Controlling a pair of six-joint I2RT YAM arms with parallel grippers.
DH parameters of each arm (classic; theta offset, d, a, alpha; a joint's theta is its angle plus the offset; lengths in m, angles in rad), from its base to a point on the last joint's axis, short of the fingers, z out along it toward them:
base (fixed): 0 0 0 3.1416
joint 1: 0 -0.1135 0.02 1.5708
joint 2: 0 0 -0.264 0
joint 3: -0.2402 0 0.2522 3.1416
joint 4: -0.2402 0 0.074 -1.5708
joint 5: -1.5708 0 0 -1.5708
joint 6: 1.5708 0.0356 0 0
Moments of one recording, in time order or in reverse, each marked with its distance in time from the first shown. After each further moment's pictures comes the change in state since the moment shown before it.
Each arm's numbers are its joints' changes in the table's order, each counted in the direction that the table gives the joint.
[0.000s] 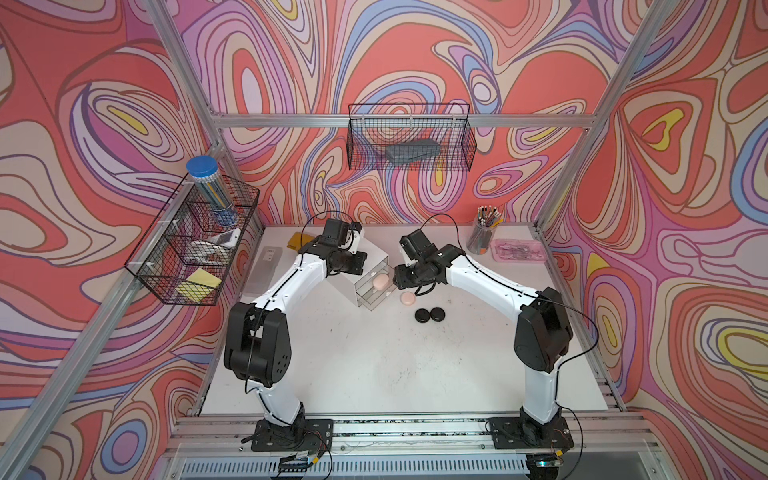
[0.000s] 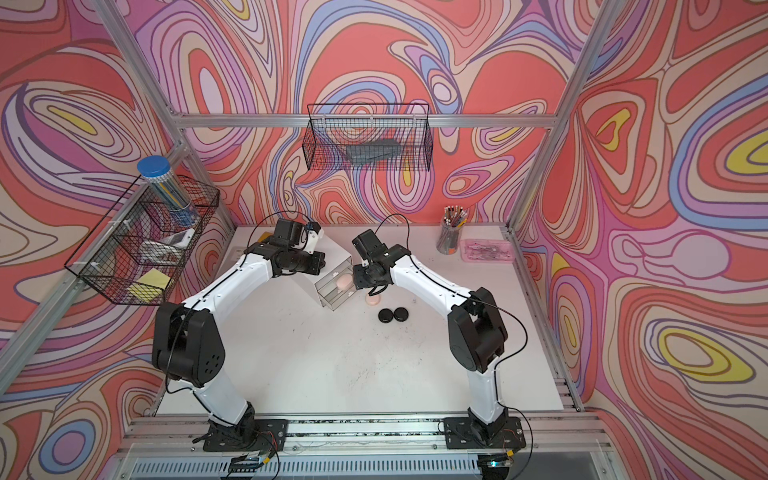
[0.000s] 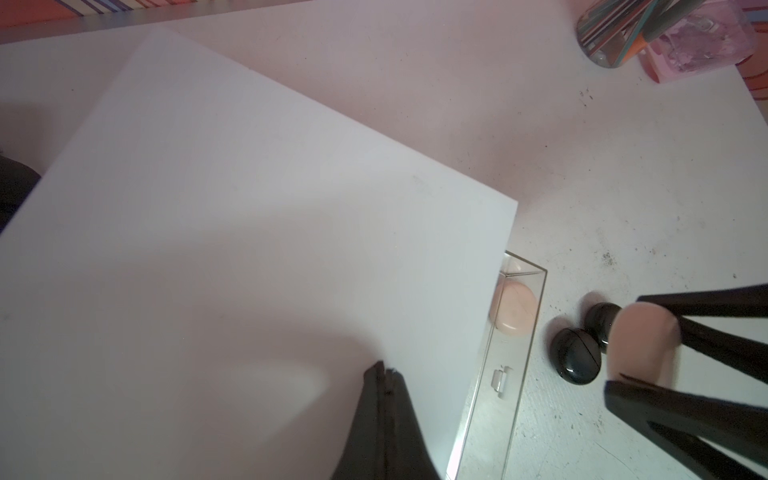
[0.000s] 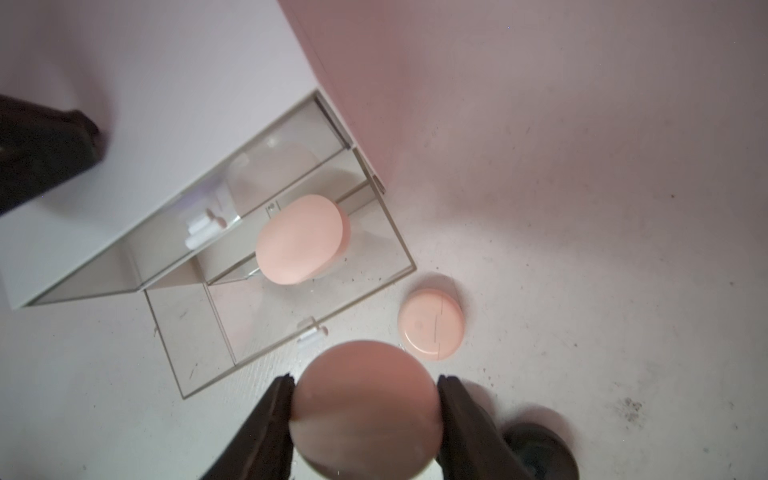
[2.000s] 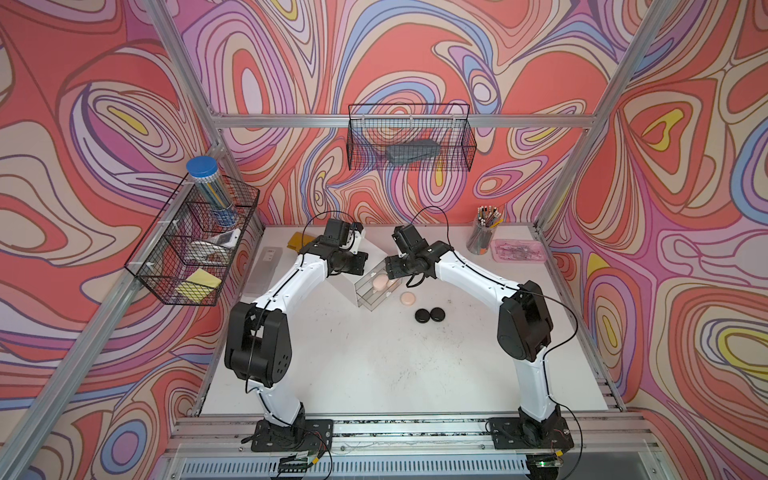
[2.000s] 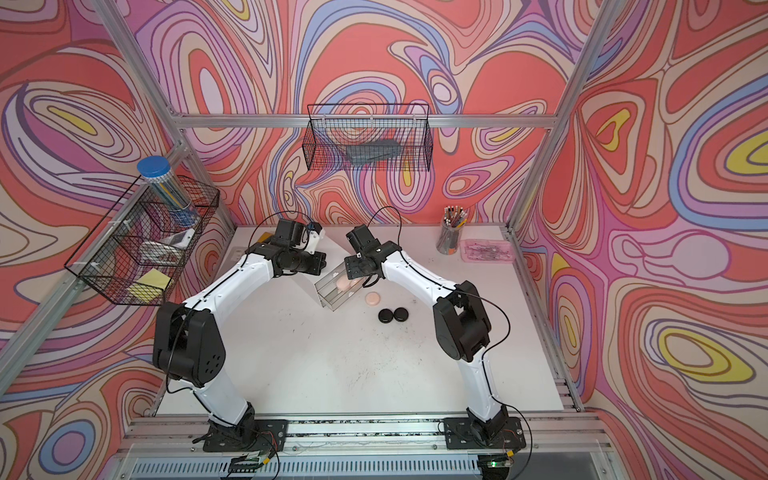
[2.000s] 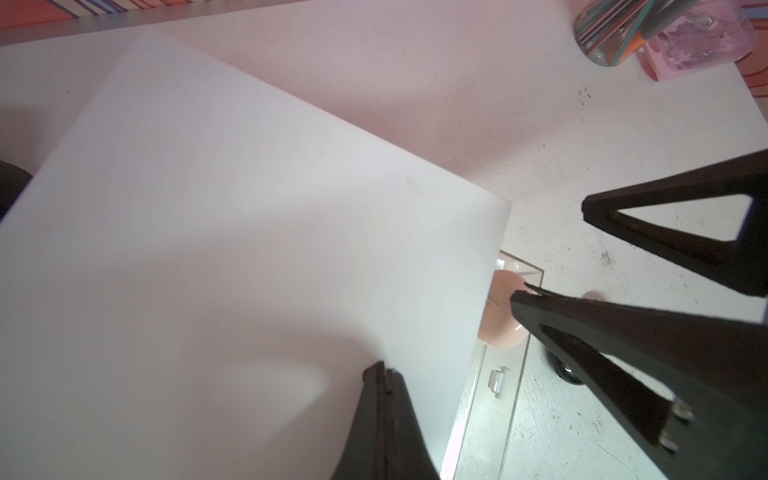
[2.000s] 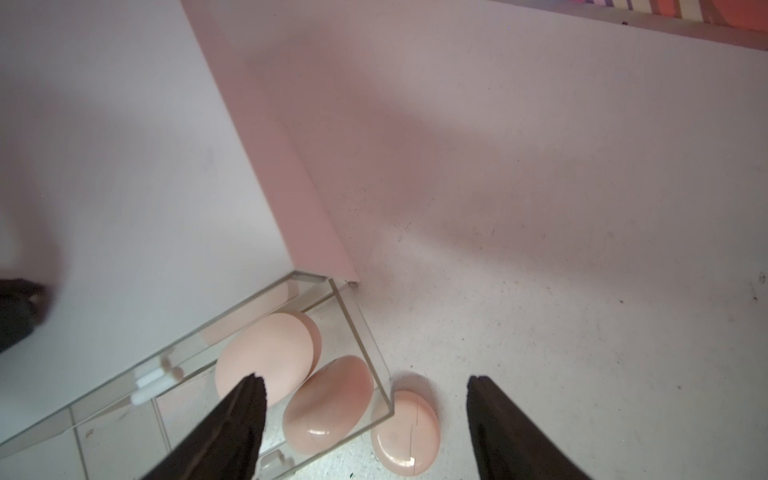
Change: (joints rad) left arm 0.007 0.003 -0.005 -0.002 0.002 0.000; right arm 0.014 0.099 -0.097 0.065 -0.129 -0.068
